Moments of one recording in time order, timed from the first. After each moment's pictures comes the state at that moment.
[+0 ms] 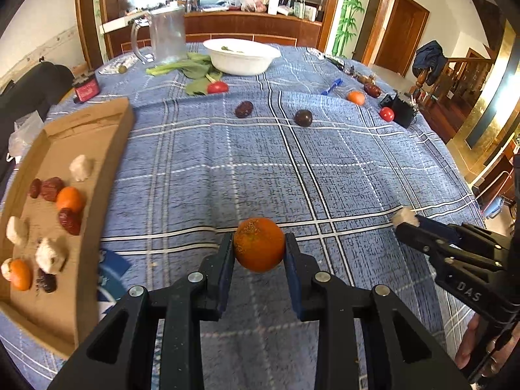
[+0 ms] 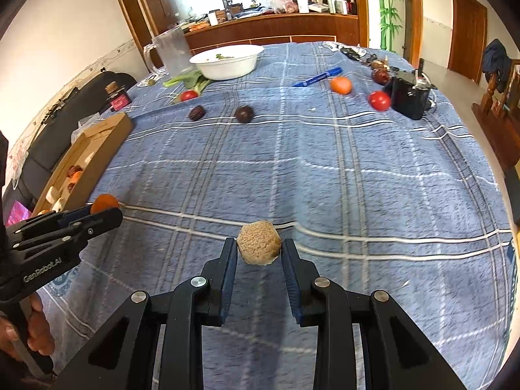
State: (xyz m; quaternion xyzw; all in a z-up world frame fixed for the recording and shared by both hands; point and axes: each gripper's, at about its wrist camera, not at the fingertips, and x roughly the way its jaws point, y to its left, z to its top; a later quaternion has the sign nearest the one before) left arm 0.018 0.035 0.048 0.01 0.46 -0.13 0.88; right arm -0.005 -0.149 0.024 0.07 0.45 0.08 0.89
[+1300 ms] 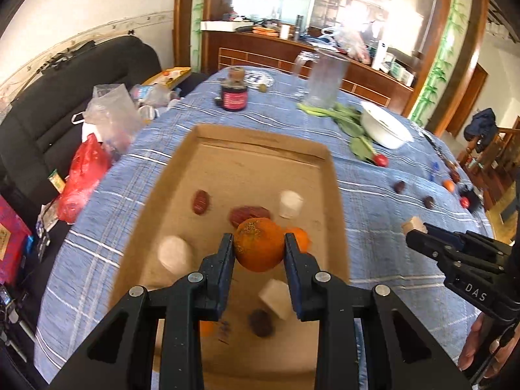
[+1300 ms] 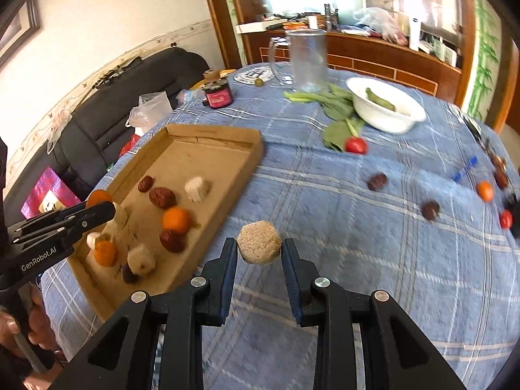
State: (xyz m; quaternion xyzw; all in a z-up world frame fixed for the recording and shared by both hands) left arm 0.052 0.264 0.087 -0.07 0.42 0.00 0.90; right arm 0.079 0.059 0.070 -0.01 0.43 0.20 0.88
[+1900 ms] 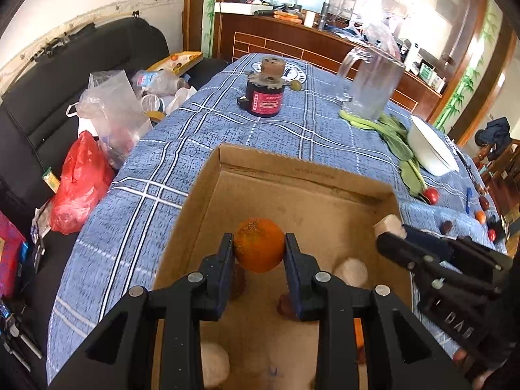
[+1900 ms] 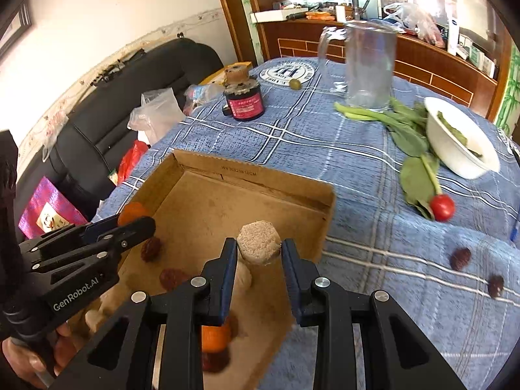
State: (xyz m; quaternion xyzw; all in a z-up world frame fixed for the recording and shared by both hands) left arm 0.156 0.308 0.057 -0.09 0.46 0.02 0.89; right arm 0.179 0.158 0.051 0.00 0.45 0.22 0.86
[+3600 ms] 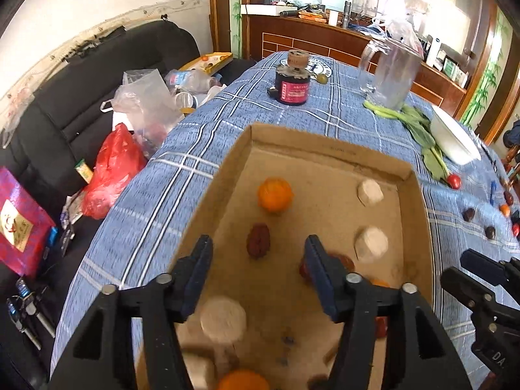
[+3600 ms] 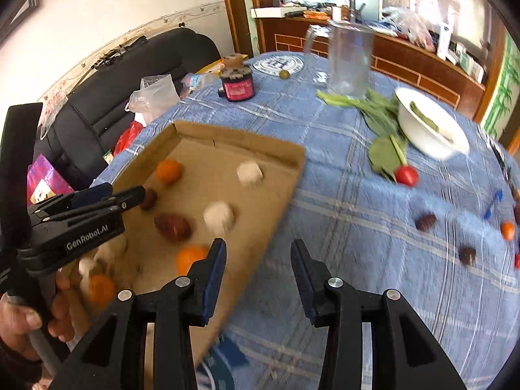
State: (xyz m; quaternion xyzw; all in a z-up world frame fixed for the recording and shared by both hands) left arm 0.109 0.290 0.057 -0.05 0.45 0.10 0.88; right arm 0.120 0.117 0.060 -0.03 0.46 0.21 0.86
